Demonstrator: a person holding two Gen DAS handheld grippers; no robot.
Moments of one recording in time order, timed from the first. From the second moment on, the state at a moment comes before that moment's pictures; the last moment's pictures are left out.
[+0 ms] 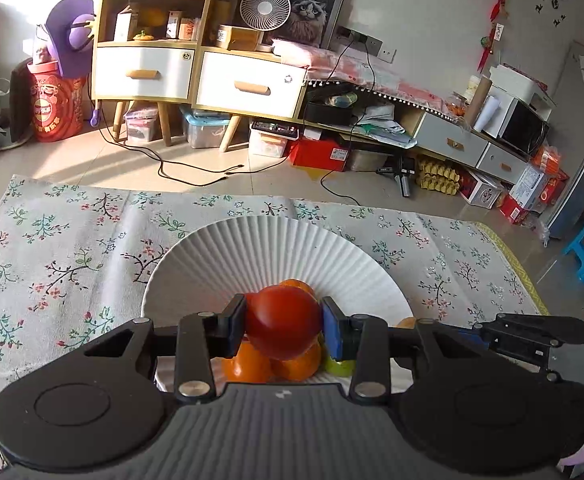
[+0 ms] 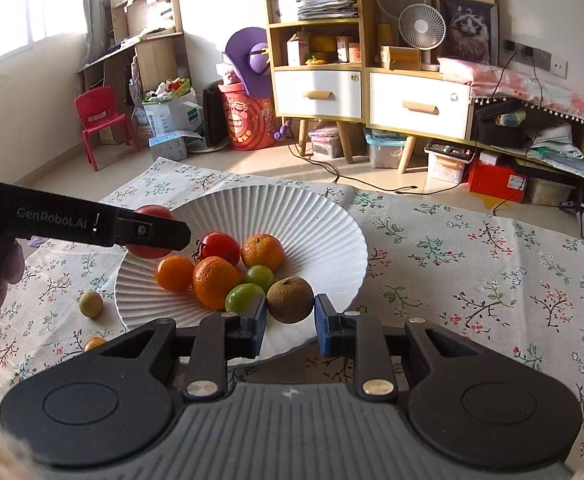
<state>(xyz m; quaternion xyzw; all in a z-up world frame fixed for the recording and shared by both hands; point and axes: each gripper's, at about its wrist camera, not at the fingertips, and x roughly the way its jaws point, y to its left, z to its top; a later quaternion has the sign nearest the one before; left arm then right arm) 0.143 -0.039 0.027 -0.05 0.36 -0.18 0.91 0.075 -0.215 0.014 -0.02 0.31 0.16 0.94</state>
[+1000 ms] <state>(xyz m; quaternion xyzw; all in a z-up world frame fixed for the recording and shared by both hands) 0.204 -0.055 0.008 -0.04 0.39 -0.18 0.90 0.123 -0.208 0.000 -0.04 0.32 0.18 0.93</state>
